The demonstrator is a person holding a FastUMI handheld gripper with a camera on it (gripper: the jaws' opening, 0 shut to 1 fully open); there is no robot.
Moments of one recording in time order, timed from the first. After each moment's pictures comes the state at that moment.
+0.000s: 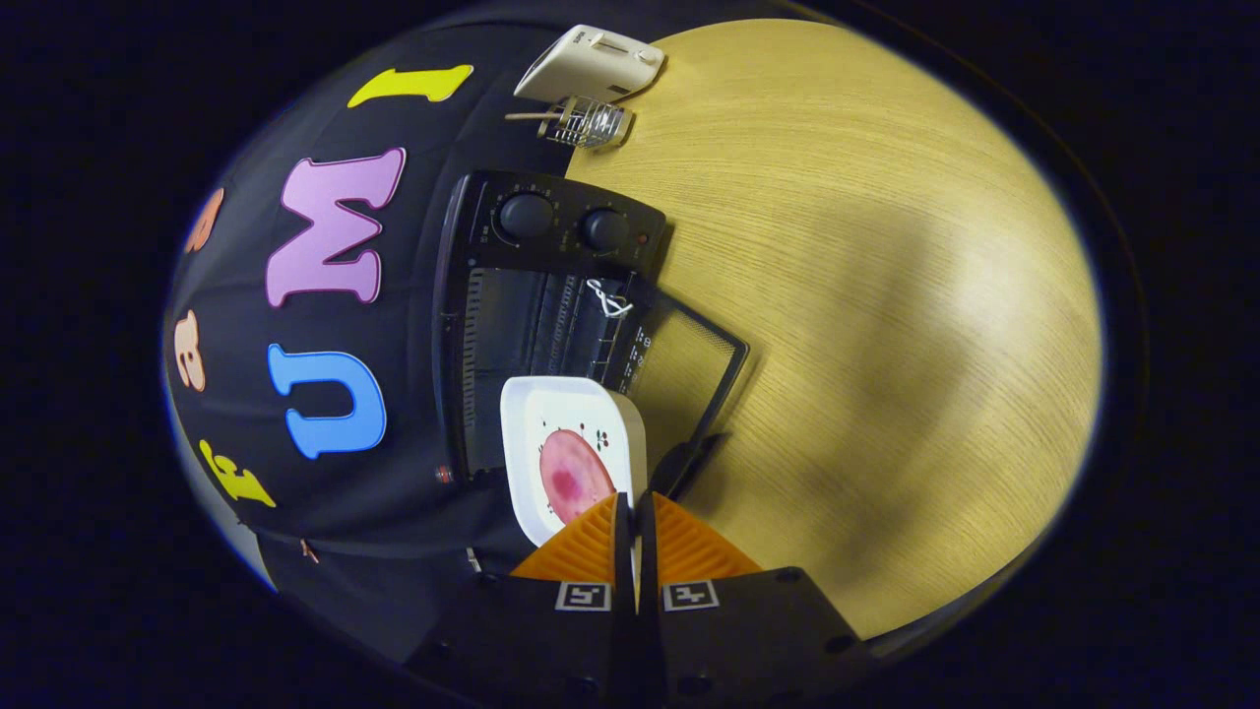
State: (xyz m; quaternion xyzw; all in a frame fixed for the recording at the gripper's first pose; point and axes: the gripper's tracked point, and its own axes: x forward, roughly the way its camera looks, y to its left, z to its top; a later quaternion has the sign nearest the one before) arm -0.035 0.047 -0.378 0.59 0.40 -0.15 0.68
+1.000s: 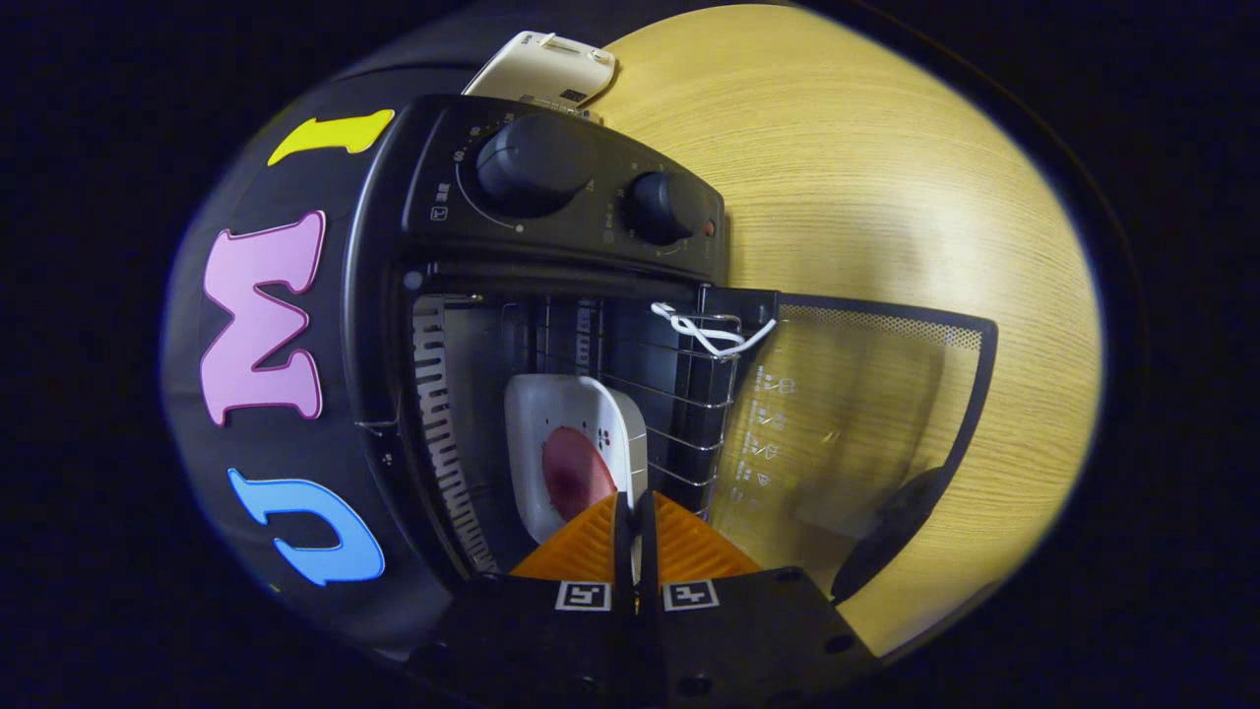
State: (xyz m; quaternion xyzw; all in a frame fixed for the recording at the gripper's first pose) arm 0.116 0.068 -0.423 0.64 0.32 -0.30 0.63
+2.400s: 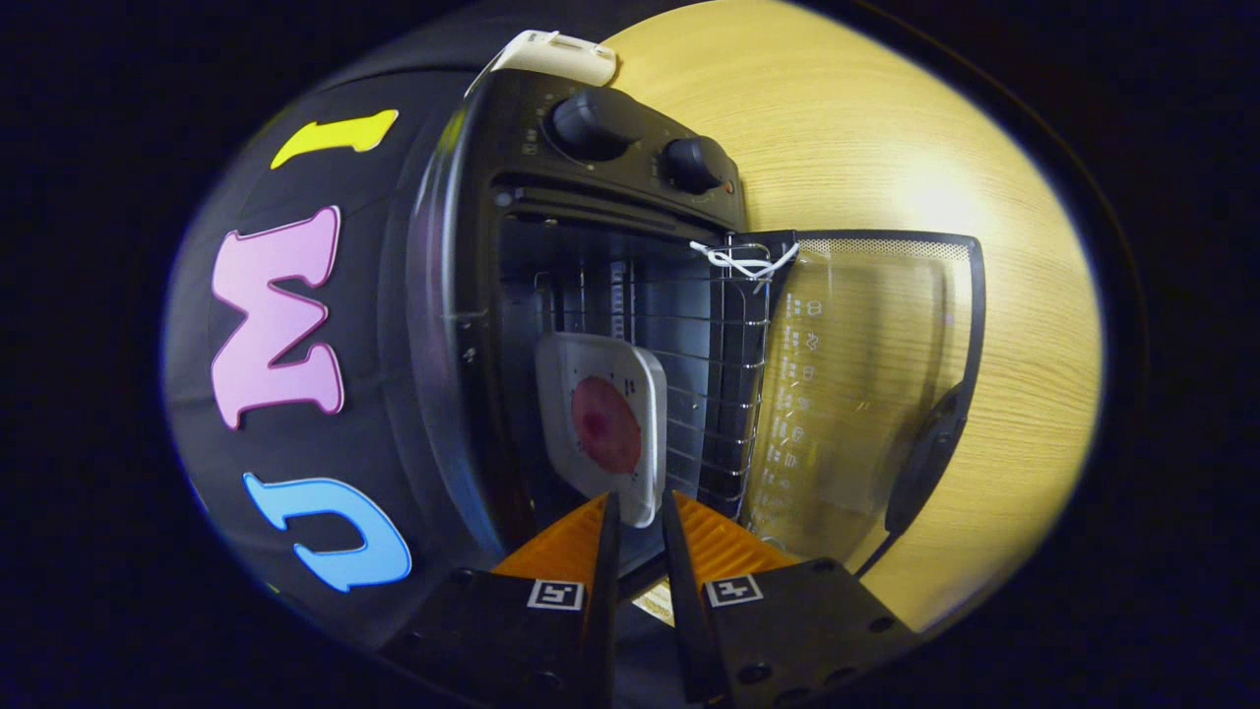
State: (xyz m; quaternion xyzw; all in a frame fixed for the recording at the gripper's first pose) arm 0.109 0.112 -0.373 0.66 0.34 -0.26 0.62
